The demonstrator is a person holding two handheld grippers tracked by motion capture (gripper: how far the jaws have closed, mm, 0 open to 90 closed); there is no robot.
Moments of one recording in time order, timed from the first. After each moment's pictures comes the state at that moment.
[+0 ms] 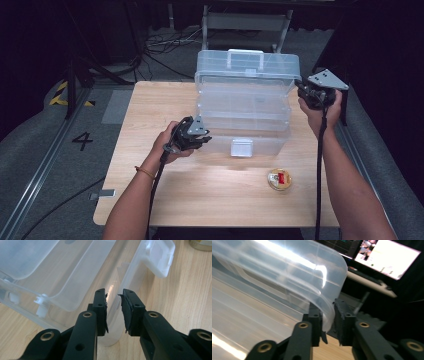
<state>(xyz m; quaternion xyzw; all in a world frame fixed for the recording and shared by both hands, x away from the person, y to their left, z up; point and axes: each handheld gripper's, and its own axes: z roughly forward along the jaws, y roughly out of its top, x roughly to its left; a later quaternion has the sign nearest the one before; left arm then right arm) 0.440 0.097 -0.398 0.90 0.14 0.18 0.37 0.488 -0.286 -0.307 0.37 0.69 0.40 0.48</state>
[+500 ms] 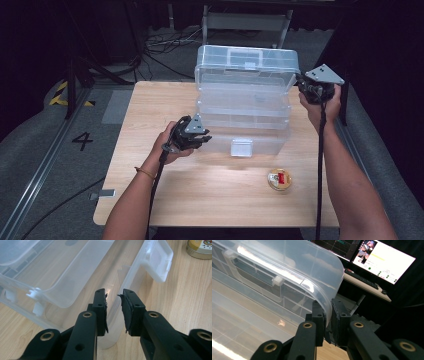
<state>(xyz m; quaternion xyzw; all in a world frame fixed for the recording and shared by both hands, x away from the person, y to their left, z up) 0.441 0.099 -0.400 0.90 0.15 0.17 0.38 0.503 -0.288 -0.303 0.36 0.69 0.39 0.49</state>
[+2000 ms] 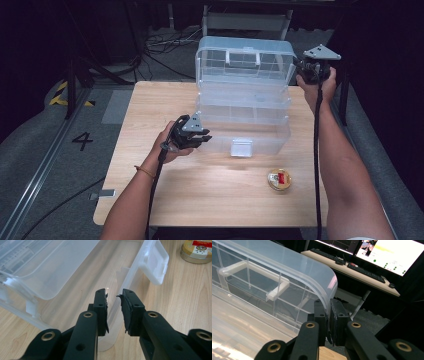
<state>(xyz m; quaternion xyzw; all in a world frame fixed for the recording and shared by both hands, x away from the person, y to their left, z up) 0.445 0.103 -0.401 0.89 0.15 0.15 0.40 0.563 -0.292 -0.286 0.39 0.69 0.40 0.45</state>
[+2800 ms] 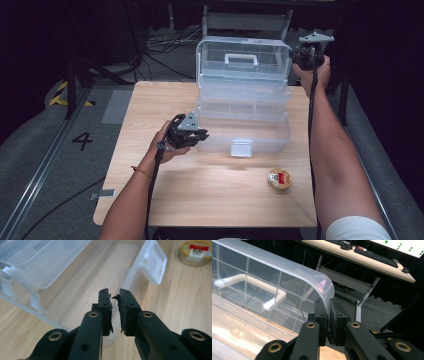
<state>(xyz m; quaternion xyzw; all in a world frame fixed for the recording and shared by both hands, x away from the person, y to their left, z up) 0.441 0.111 -0.395 0.89 0.15 0.16 0.40 0.620 -0.292 -0.280 0.43 0.71 0.38 0.40</state>
